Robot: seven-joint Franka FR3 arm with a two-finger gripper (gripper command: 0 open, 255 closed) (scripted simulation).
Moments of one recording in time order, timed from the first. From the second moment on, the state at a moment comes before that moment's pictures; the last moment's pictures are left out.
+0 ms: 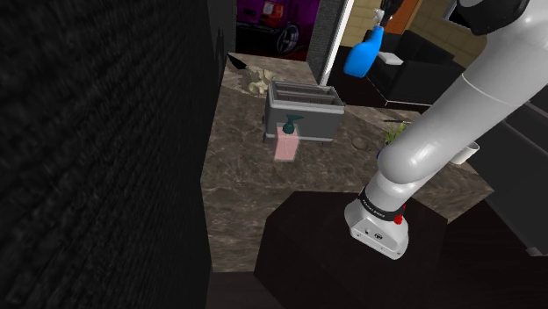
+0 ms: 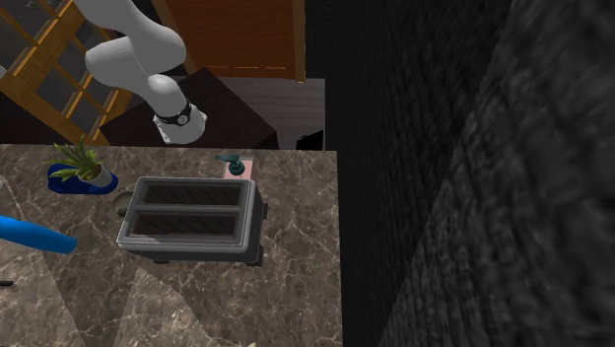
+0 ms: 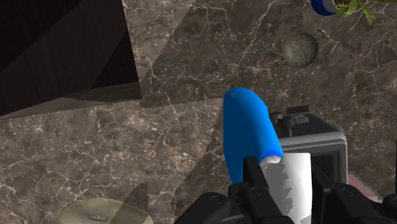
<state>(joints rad) -0.29 -0.12 -0.52 -1.55 -0.07 1.44 -1.46</state>
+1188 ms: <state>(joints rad) -0.29 -0.19 -0.51 -1.86 -0.10 1.69 -1.43</state>
